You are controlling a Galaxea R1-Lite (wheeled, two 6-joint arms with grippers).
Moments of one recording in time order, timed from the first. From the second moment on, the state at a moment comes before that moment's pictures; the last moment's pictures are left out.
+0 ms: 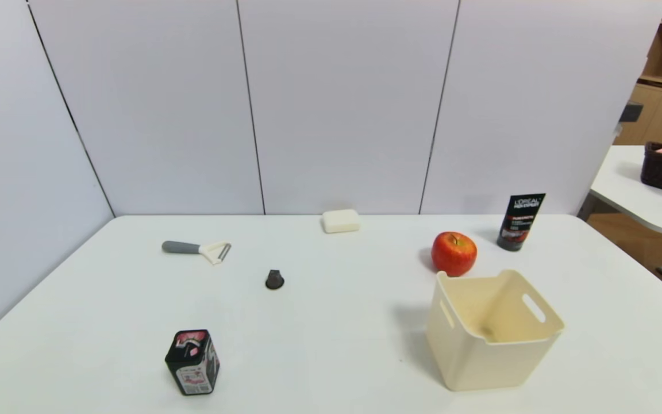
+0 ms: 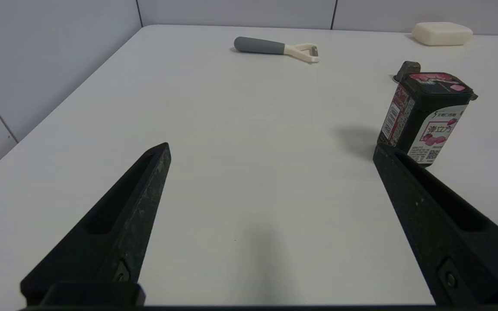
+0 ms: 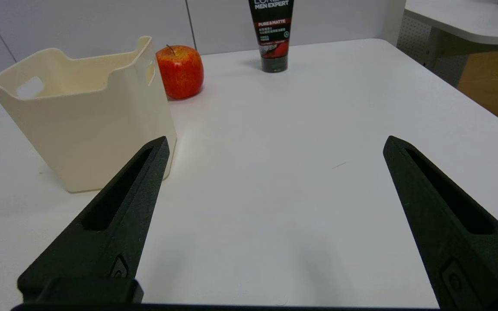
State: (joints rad) left arm 0.01 0.00 0.00 -0.01 0.03 -0.04; right arm 0.00 0.00 0.00 -0.02 -0.04 0.08
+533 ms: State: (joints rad) left arm 0.01 0.00 0.00 -0.01 0.03 -0.04; right arm 0.00 0.00 0.00 -0.02 -0.04 0.08
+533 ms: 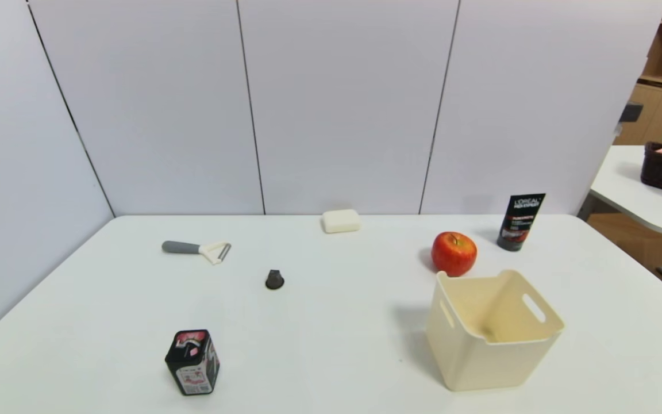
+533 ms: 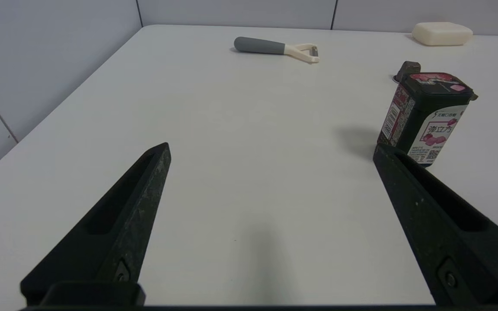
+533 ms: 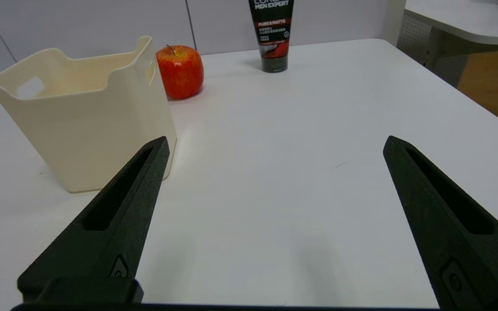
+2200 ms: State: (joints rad) left arm 0.01 0.00 0.00 -0.01 0.03 -0.04; right arm -0.09 1.02 -0.56 0.08 -0.04 0.06
